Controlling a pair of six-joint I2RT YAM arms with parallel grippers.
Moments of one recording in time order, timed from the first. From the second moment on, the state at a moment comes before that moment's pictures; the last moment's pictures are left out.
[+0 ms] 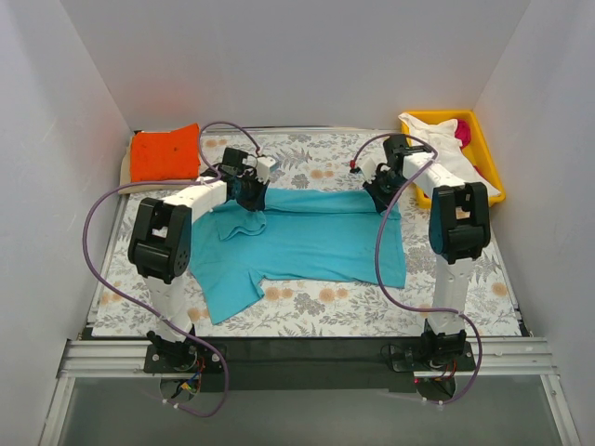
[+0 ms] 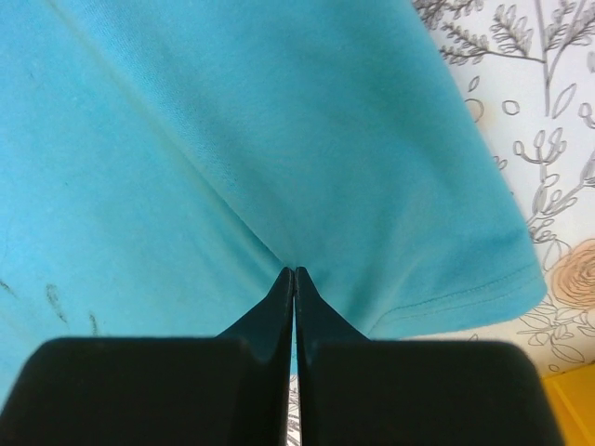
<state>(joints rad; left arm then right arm) -0.30 1.95 1.34 -0.34 0.35 0.29 0.19 2.10 1.63 -0.87 -0.31 -0.77</state>
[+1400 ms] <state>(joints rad) -0.08 2.09 1.50 -0.28 0.16 0.06 0.17 2.25 1.82 -0.87 -0.24 -0.60</state>
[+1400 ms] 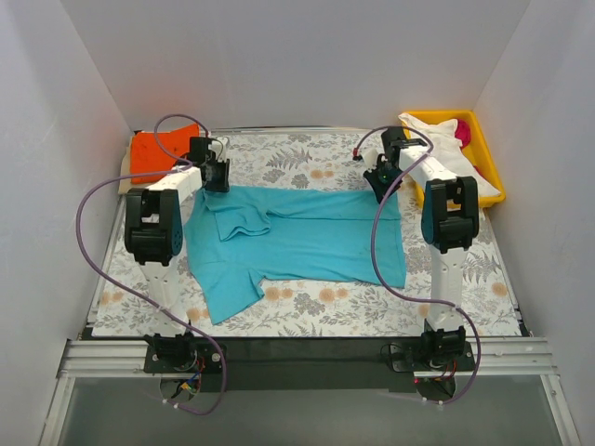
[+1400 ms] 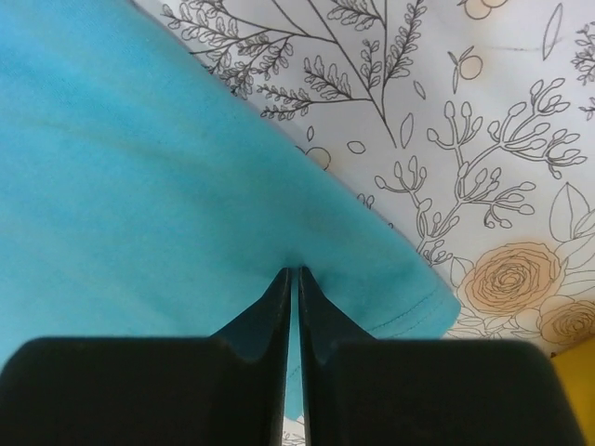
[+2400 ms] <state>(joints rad) -0.01 1.60 1.36 -0.39 0.60 0.21 0.17 1.73 1.54 -0.87 -0.34 -0.74</state>
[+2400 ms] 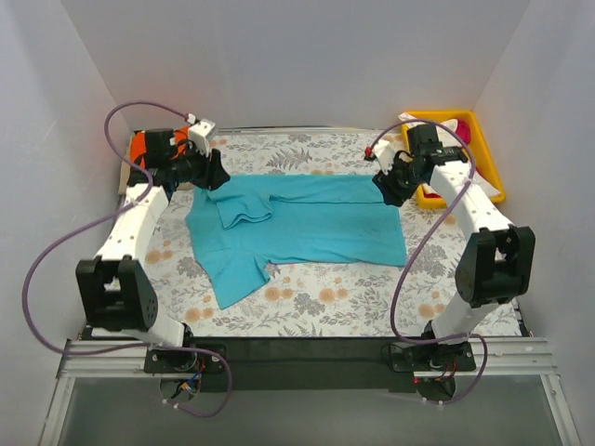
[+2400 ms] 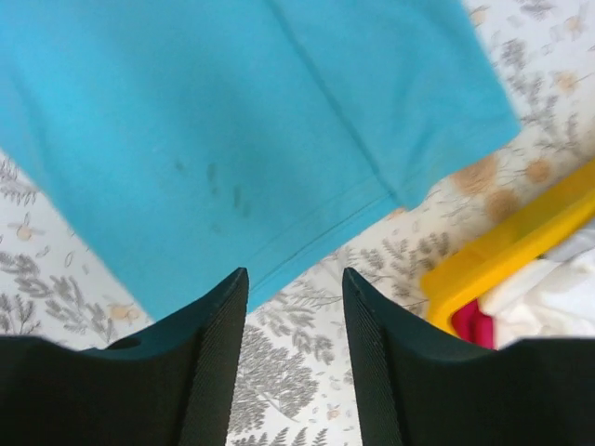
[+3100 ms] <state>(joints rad) 0.06 1.29 0.80 -0.65 0.49 0.59 0.20 1.47 0.92 -0.81 -0.25 -0.84</state>
